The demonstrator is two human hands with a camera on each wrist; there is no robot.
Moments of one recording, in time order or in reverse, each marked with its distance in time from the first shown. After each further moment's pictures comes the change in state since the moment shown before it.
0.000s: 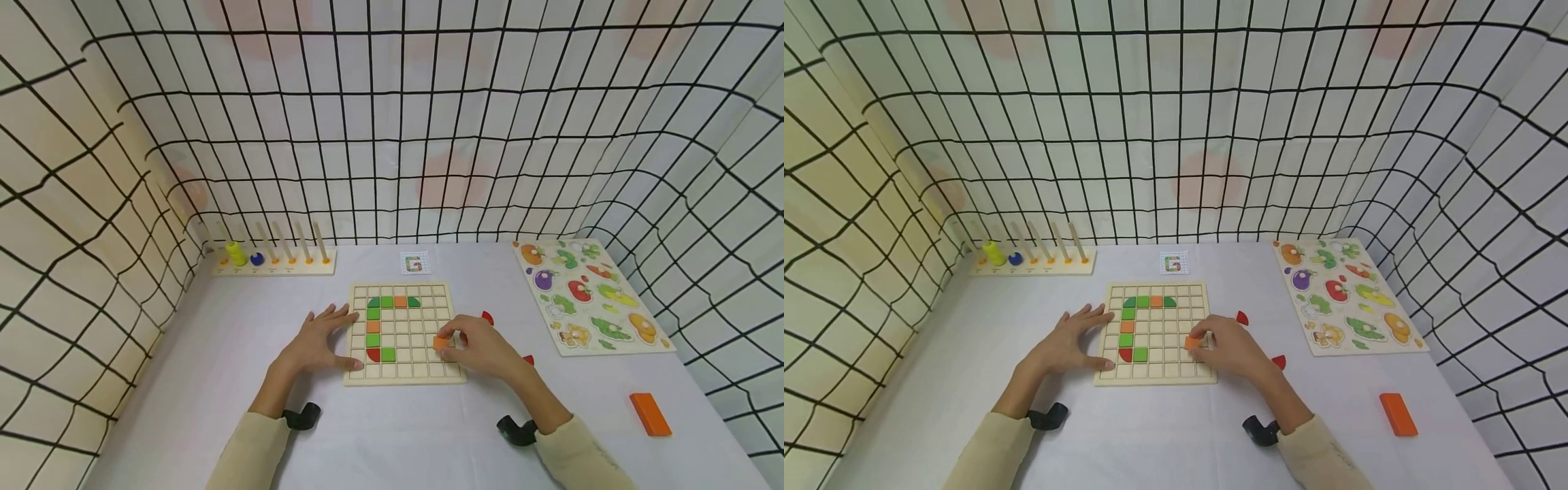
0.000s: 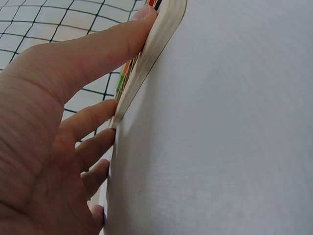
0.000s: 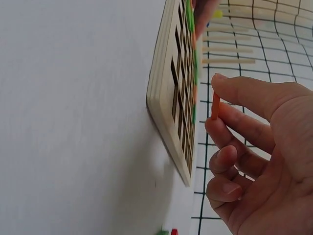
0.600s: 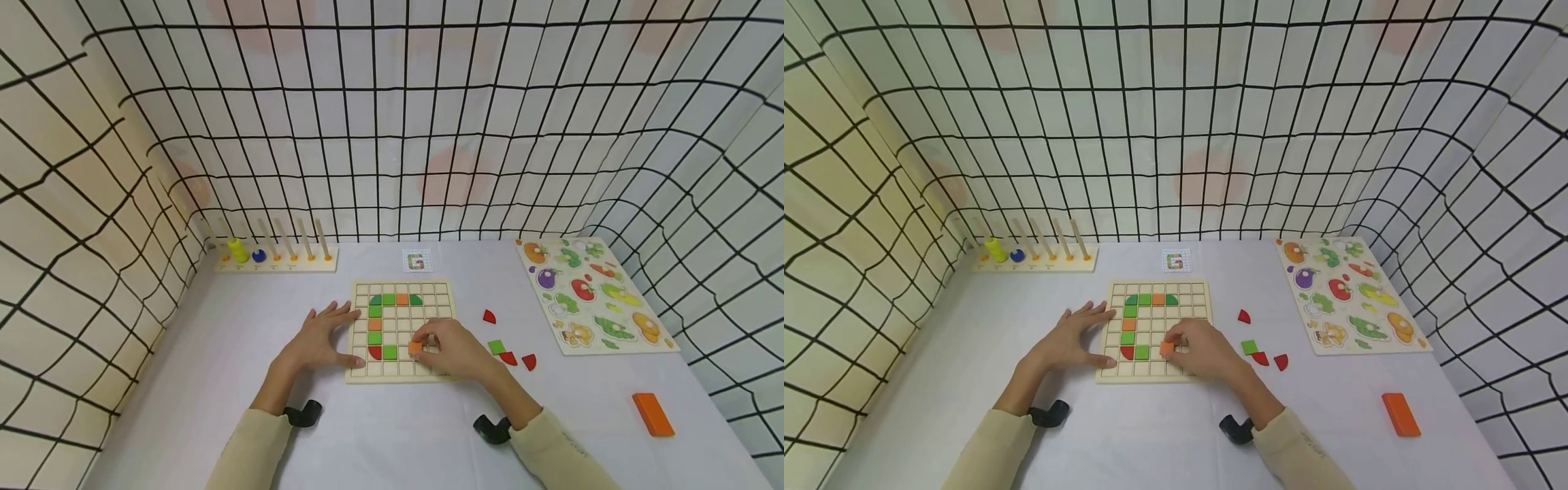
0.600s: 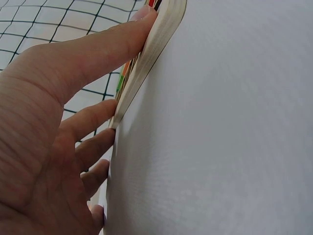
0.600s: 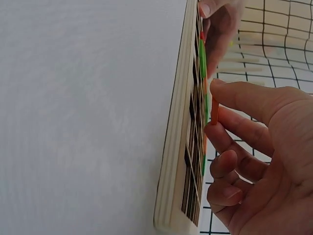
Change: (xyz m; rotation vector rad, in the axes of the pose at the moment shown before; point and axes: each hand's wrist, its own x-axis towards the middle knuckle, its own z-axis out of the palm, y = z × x) left_hand 0.001 -0.001 0.000 0.013 -0.014 -0.006; right_hand 0.018 -0.028 0.032 -0.048 -0.066 -0.120
